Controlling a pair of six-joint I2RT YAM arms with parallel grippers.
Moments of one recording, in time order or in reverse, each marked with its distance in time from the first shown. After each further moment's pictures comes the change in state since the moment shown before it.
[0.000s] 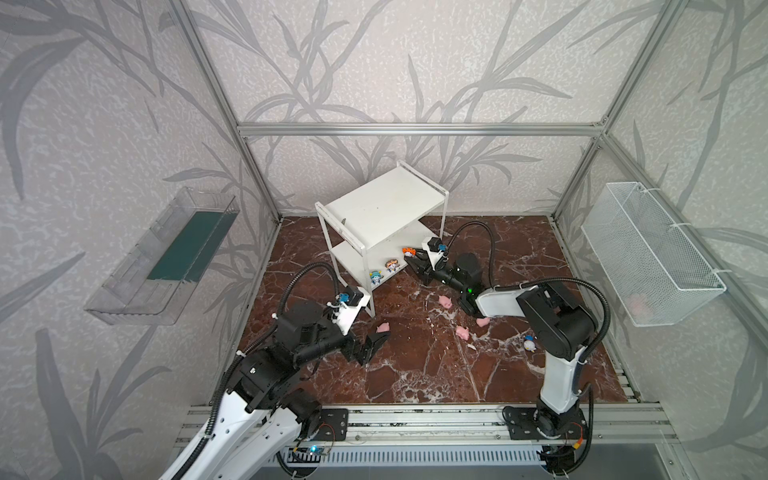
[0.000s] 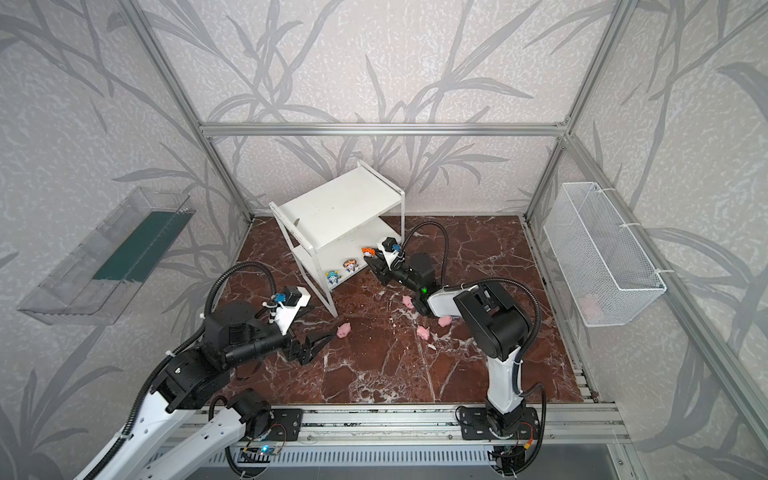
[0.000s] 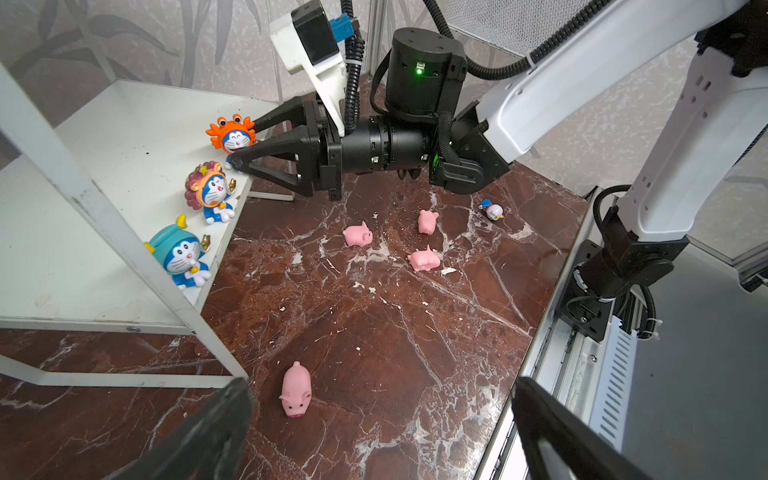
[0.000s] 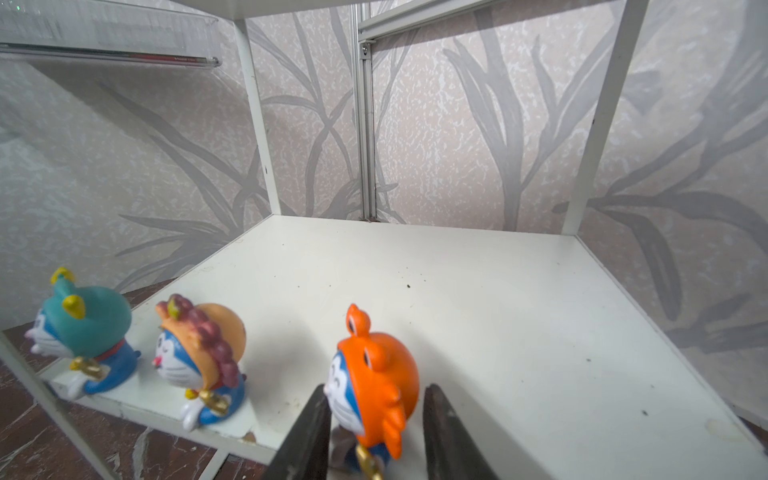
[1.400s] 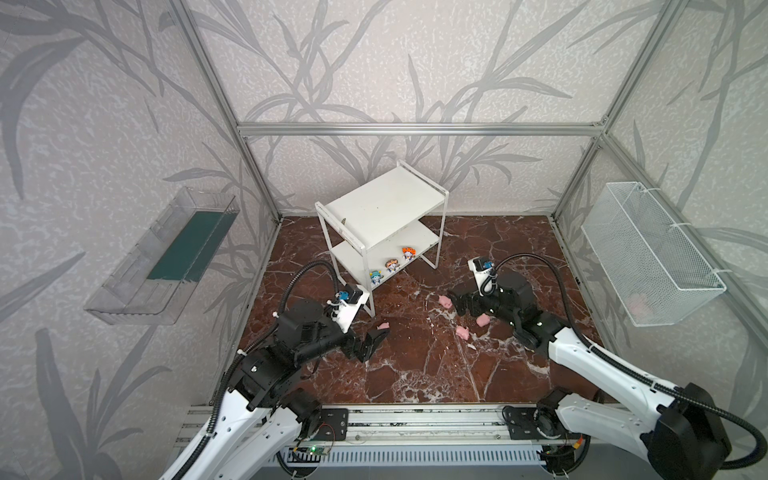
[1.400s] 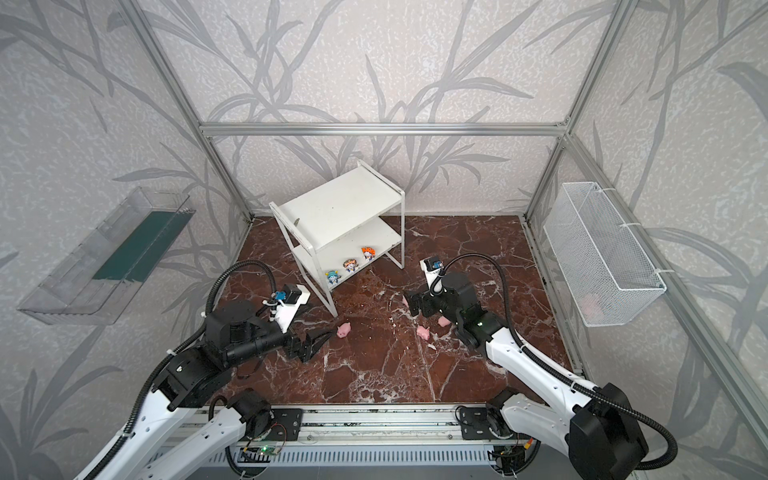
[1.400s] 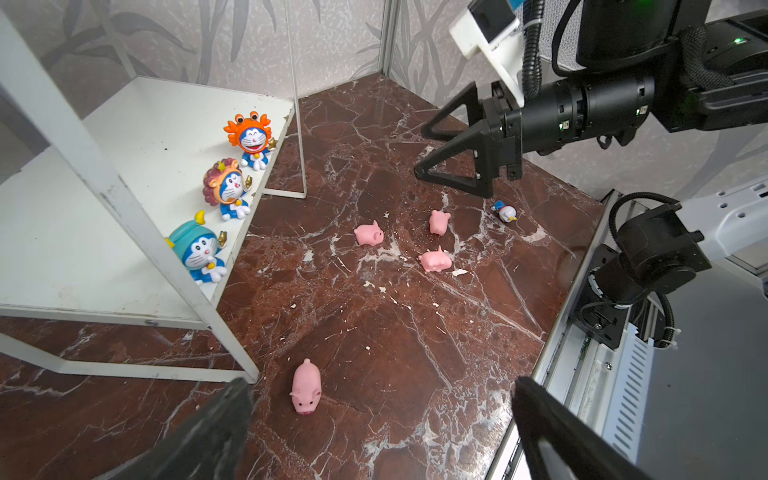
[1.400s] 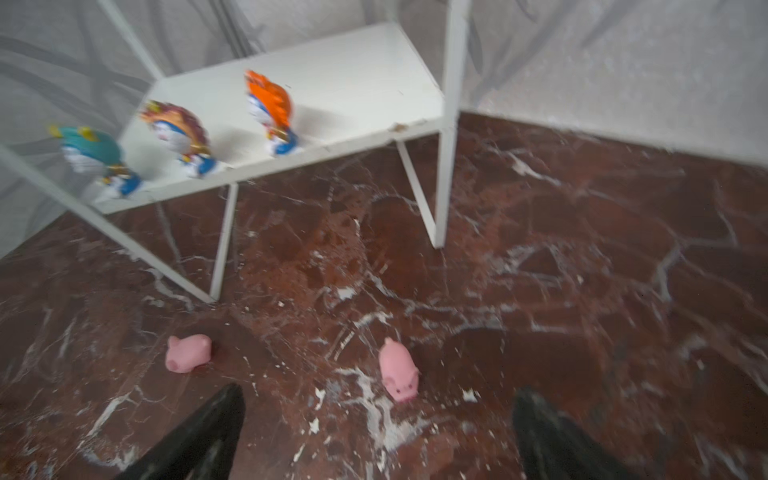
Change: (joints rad) left arm 0.011 0.001 0.000 0.002 -0.039 -0.003; right arm -0.028 -0.855 -0.256 -1.192 0.417 0.199
